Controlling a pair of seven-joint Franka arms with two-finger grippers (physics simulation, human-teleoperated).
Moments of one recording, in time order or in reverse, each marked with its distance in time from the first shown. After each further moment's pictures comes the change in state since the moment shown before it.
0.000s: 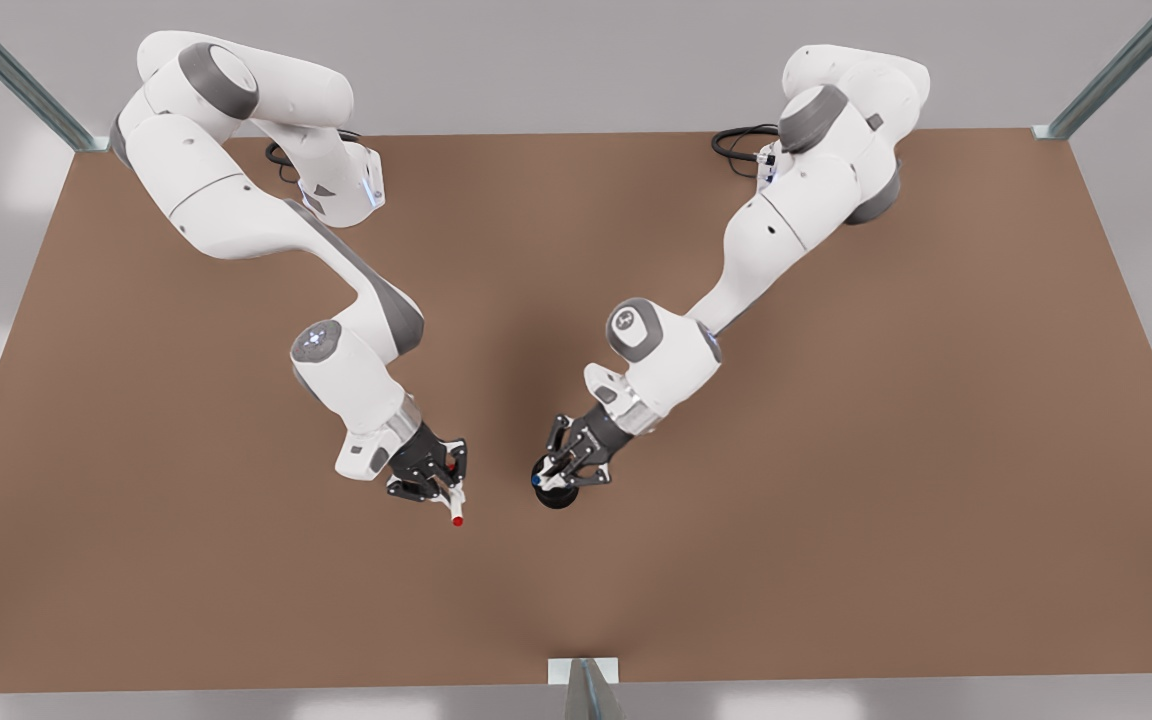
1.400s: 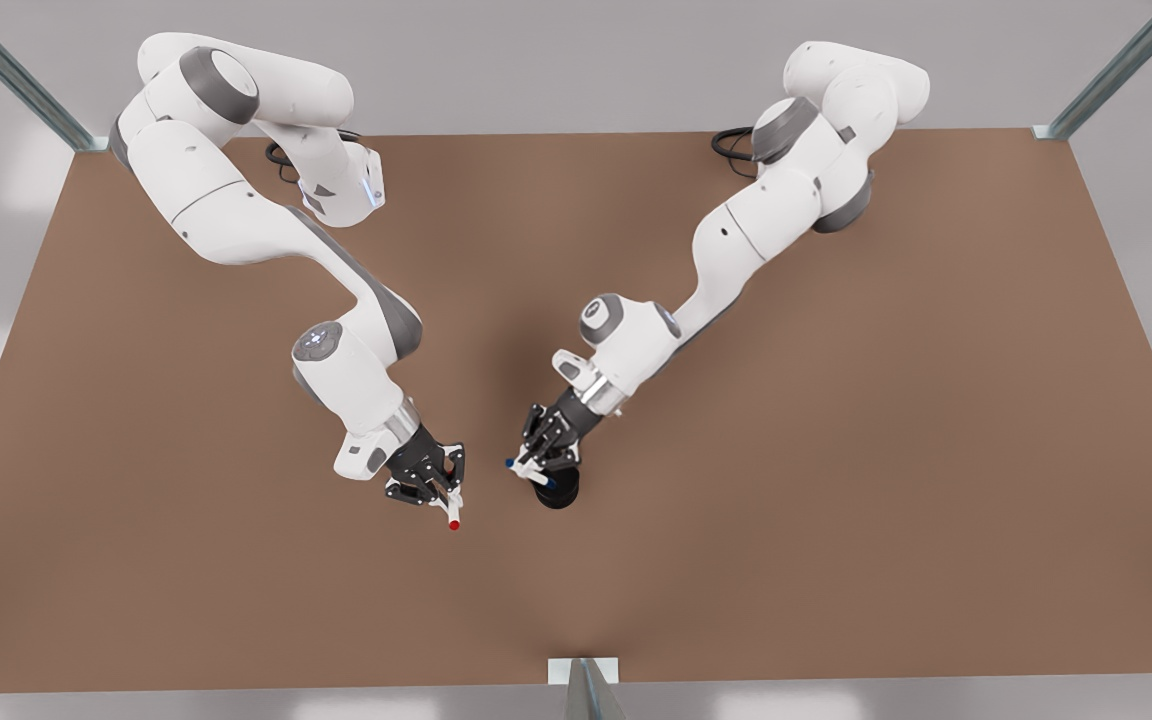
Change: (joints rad) left arm -0.108 0.074 0.049 -0.012 0.262 0.211 -0.069; right arm 0.002 0.008 -0.024 -0.021 -0.047 0.069 0.045
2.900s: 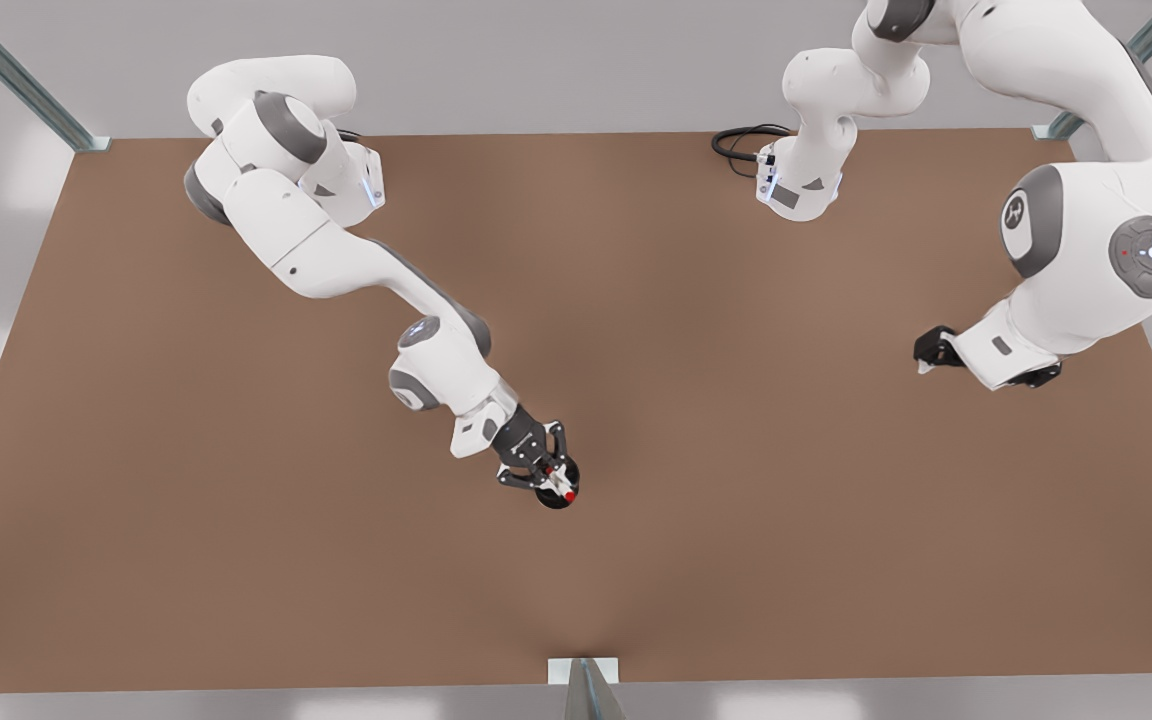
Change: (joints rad) left arm 0.263 -0.828 0.722 -0.036 0.444 -1.887 -1.061; right arm 0.335 0.187 -0.182 0.159 -0.290 0.330 0.164
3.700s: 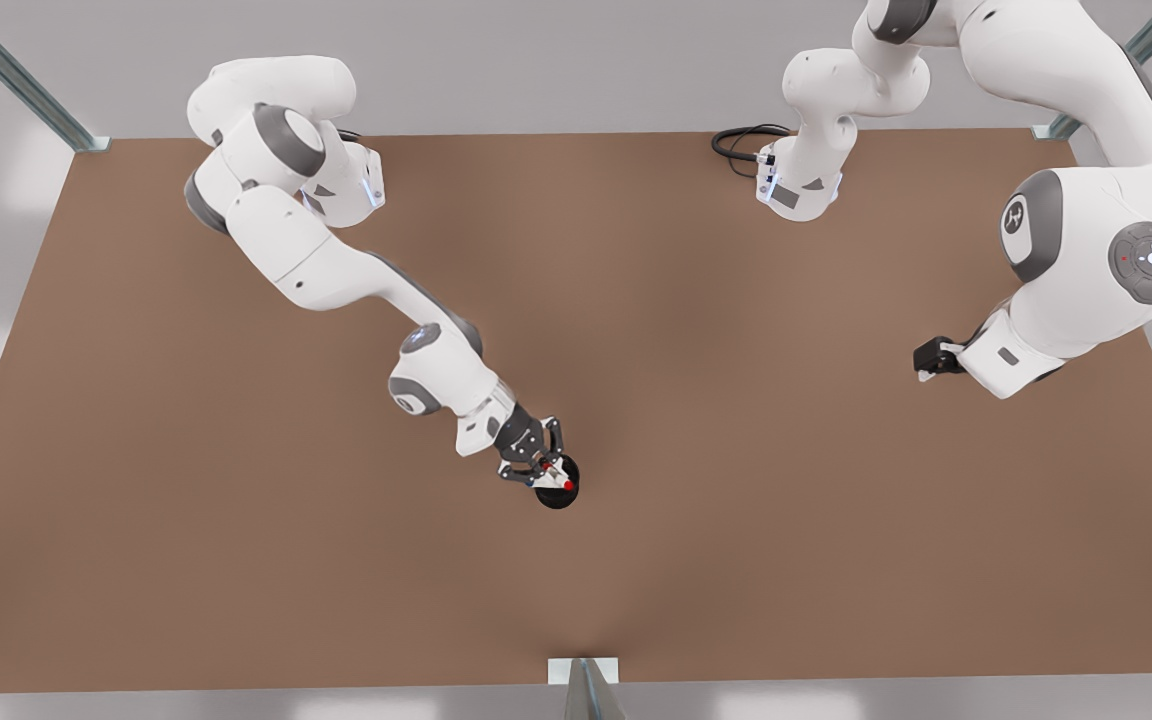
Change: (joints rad) left arm 0.004 0.007 0.000 0.000 -0.002 0.003 -0.152; right arm -0.019 0.053 -0.012 -0.031 -0.137 0.046 0.022
